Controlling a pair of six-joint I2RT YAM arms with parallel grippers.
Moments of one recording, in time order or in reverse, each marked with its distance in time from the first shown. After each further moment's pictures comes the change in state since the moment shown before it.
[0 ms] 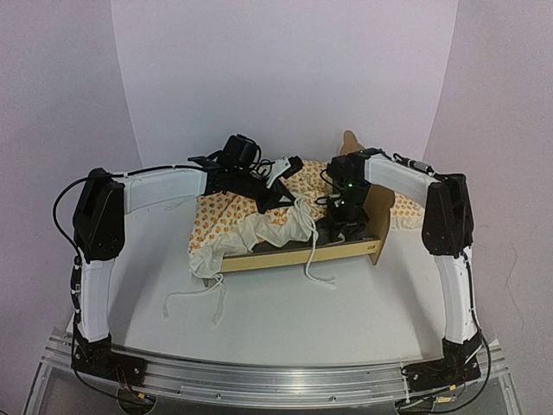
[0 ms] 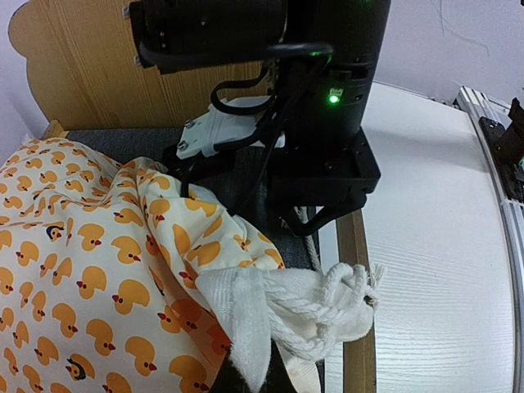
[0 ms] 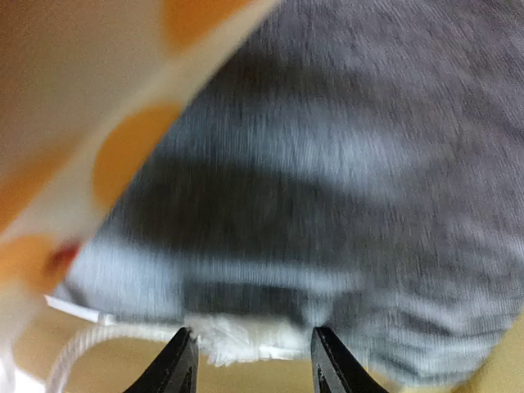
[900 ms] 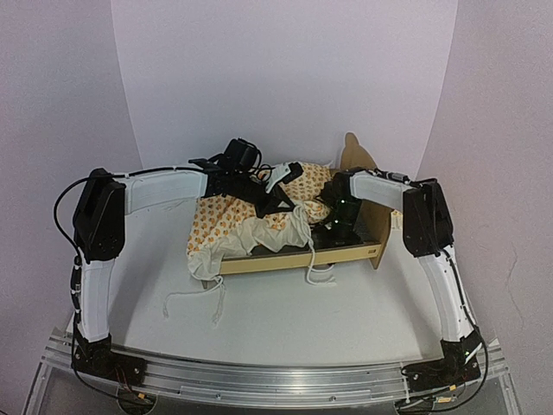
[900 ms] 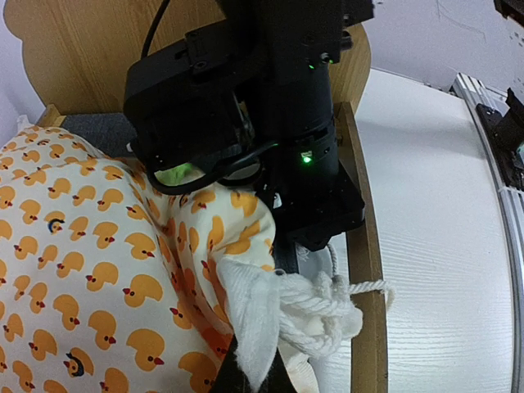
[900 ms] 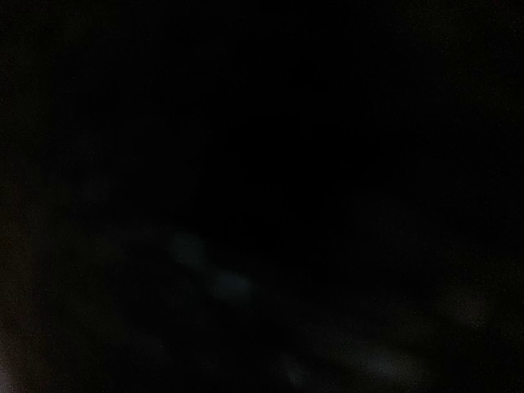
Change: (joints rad) left arm -0.008 0.000 -0.020 -0.028 0.005 0.024; right arm -0.004 0.213 0.065 -0.095 -0.205 -0.207
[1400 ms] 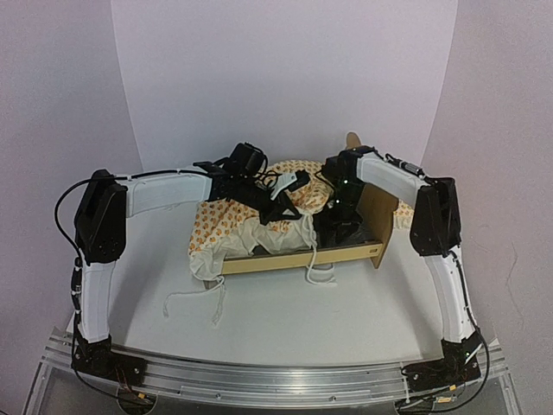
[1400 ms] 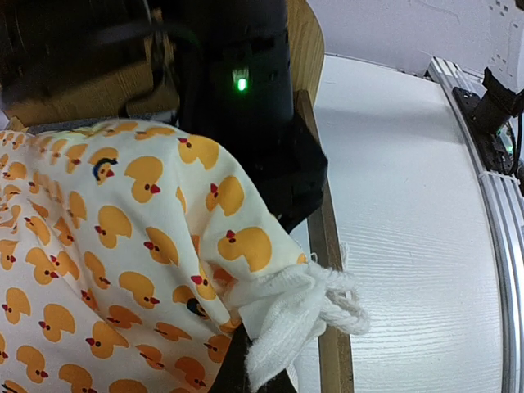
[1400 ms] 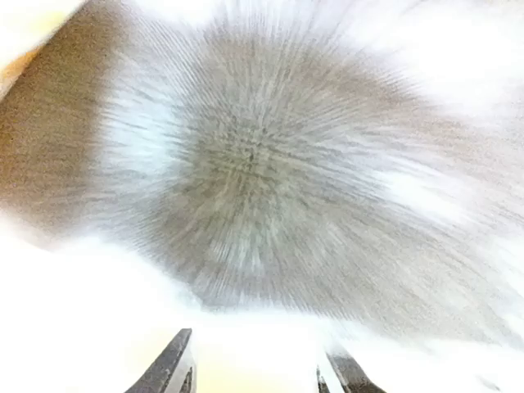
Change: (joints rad) left arm -0.035 0.000 -0.007 -0.027 0.025 0.032; right arm 0.006 -0.099 0.116 -0.042 0.073 0.092
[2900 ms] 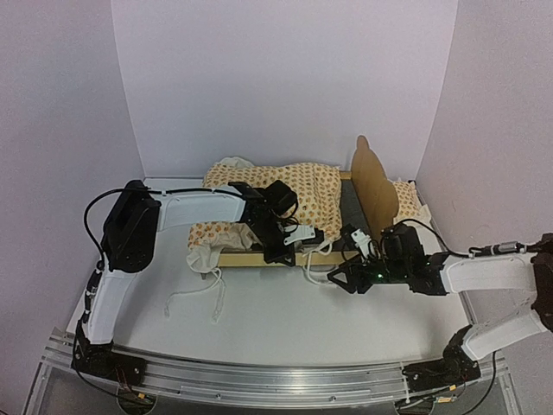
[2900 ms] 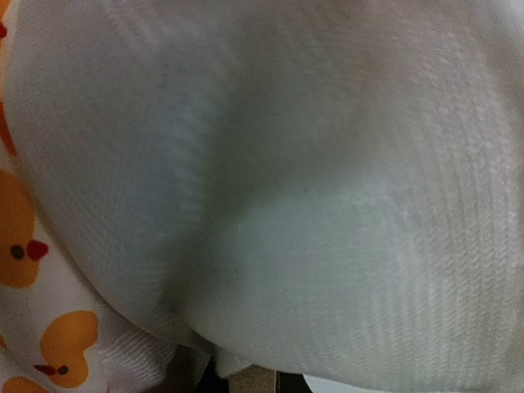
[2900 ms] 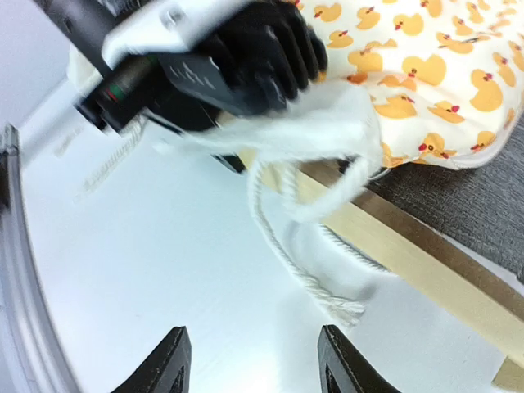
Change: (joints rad) left arm -0.154 0.164 0.109 -0.377 -0.326 0.148; right arm 0.177 -1.087 -1.698 1.574 -0.035 -0.010
